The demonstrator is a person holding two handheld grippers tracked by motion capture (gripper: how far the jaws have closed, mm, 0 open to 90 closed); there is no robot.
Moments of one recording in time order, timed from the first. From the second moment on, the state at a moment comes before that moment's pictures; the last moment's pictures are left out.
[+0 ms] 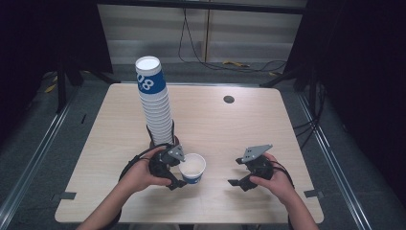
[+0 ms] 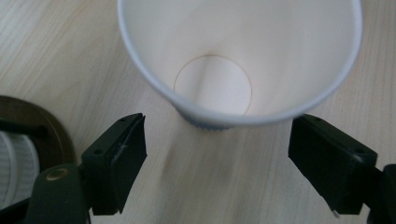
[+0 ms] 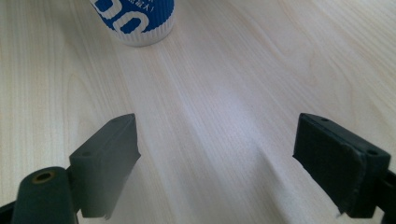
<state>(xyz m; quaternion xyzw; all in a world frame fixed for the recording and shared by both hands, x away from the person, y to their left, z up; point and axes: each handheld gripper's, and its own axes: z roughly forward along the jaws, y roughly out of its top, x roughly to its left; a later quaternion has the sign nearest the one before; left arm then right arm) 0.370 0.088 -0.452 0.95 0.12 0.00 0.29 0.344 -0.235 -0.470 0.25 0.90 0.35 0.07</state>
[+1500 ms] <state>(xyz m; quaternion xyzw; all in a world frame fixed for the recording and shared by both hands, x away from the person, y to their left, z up) 0.361 0.192 -0.479 0.92 0.22 0.03 0.33 0.339 -0.234 -0.471 0.24 0.91 0.34 0.07</state>
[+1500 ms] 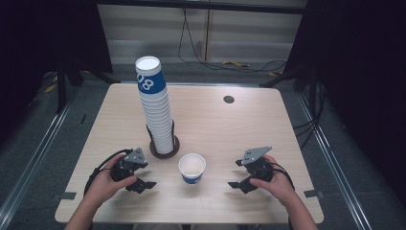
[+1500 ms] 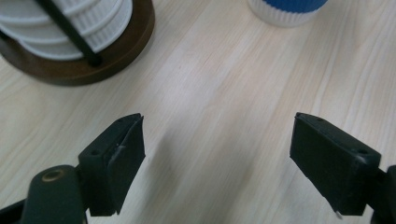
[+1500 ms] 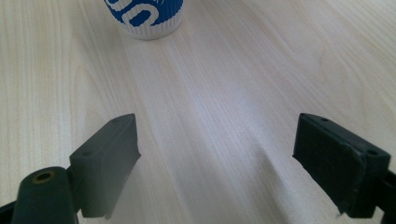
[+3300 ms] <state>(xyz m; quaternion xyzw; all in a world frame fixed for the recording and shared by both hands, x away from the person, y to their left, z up) 0.373 0.249 -0.505 0.90 0.24 0.07 0.34 0.350 -0.280 -0.492 0.28 0.89 0.34 0.10</state>
